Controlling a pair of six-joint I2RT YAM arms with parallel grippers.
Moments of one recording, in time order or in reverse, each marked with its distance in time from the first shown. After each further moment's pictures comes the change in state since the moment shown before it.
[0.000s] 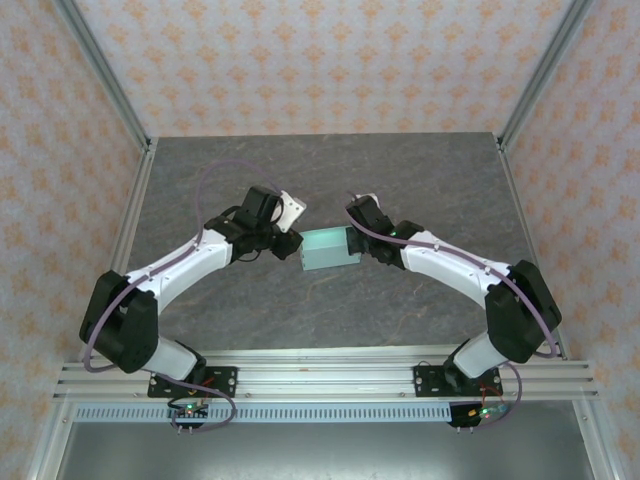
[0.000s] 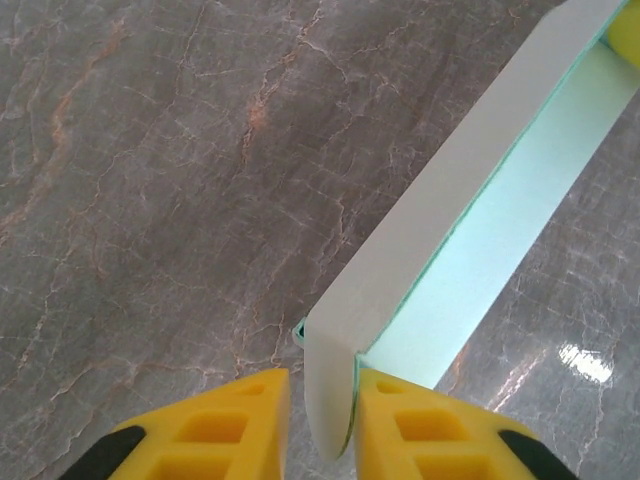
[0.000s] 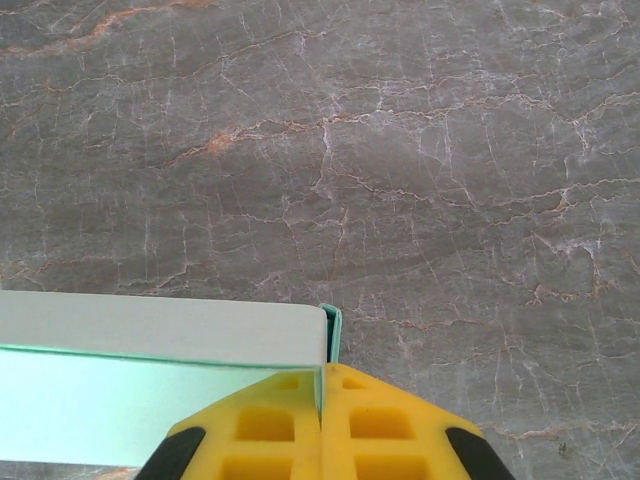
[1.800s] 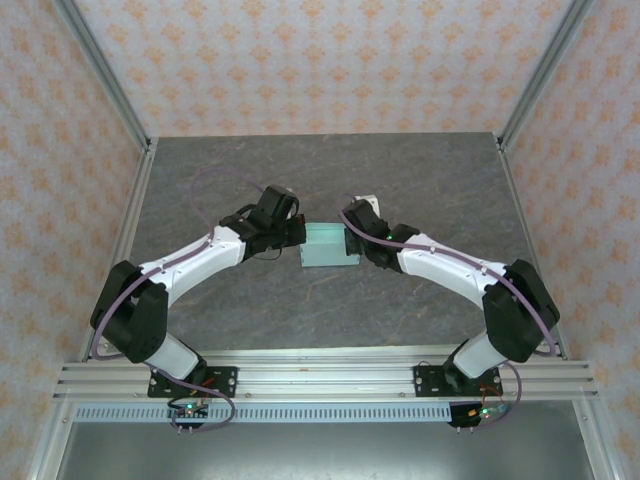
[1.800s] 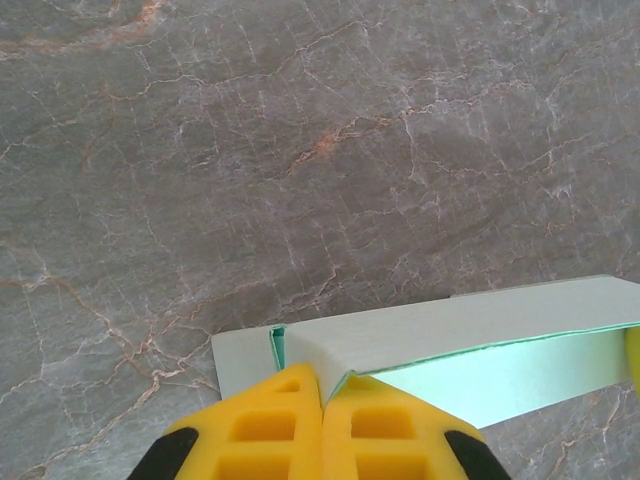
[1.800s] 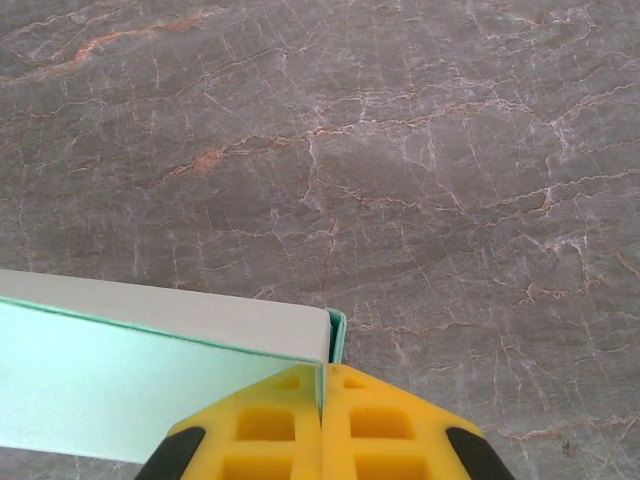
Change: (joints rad) left arm -0.073 0.062 0.049 0.044 -0.176 -0.779; right arm 0.032 0.008 -0.018 0.035 0.073 0.060
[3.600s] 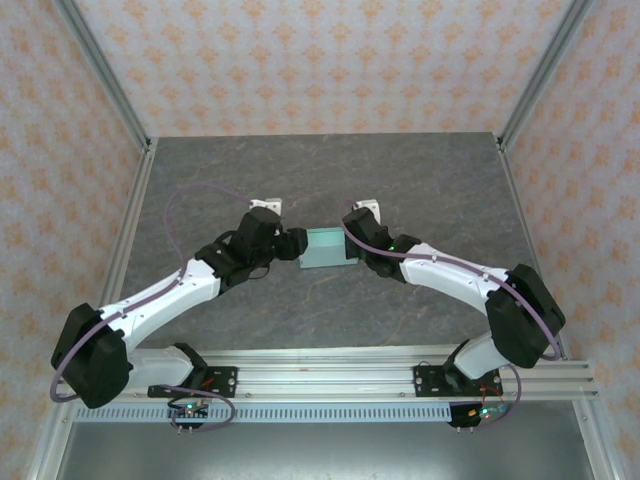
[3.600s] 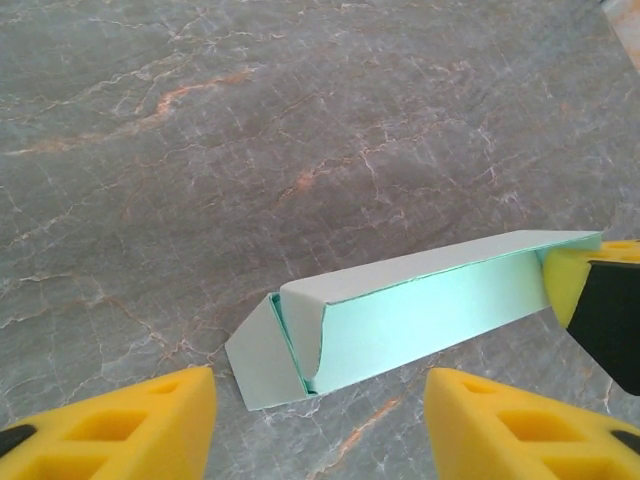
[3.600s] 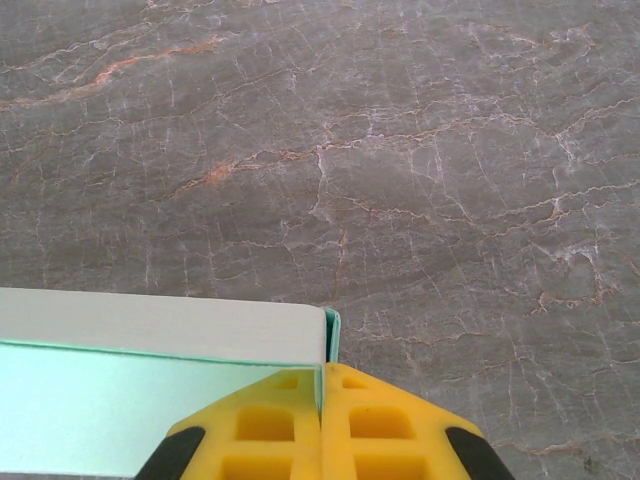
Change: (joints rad) left arm -0.058 -0.282 -0.217 0.127 -0.120 0.105; right arm 0.019 -0.039 -0.093 0.124 0.035 0.003
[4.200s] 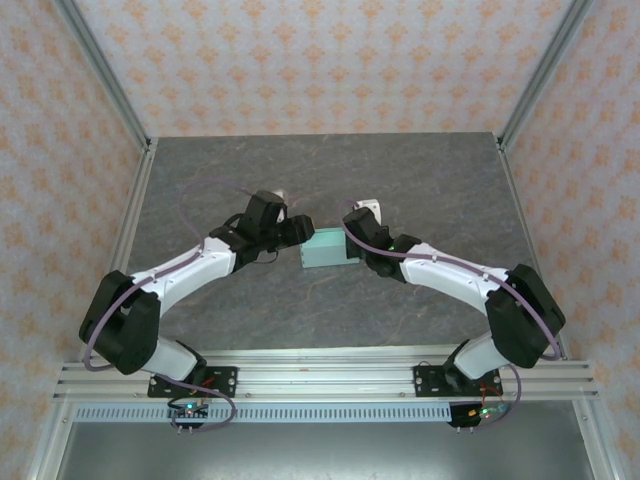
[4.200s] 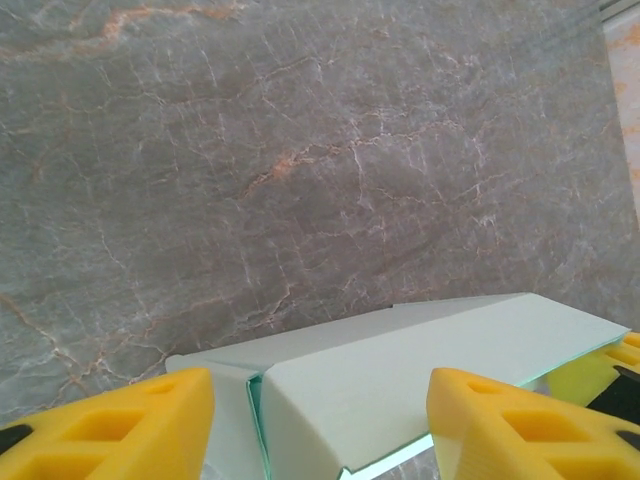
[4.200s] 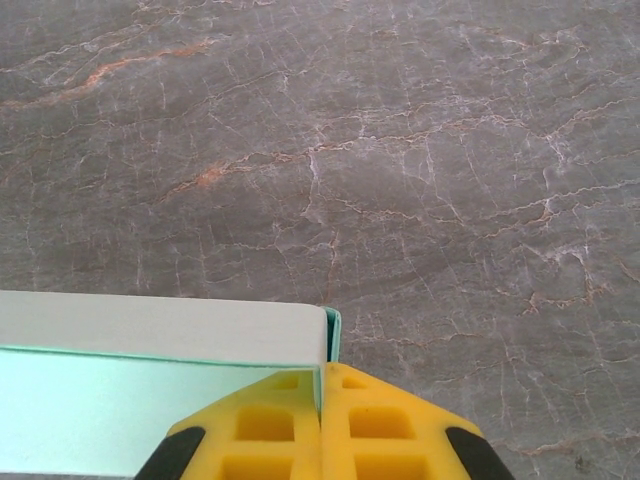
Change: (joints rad) left arm 0.095 0.205 0.064 0.092 0.201 -0.166; right arm -0.001 0.000 -0.002 0.000 0.011 0.000
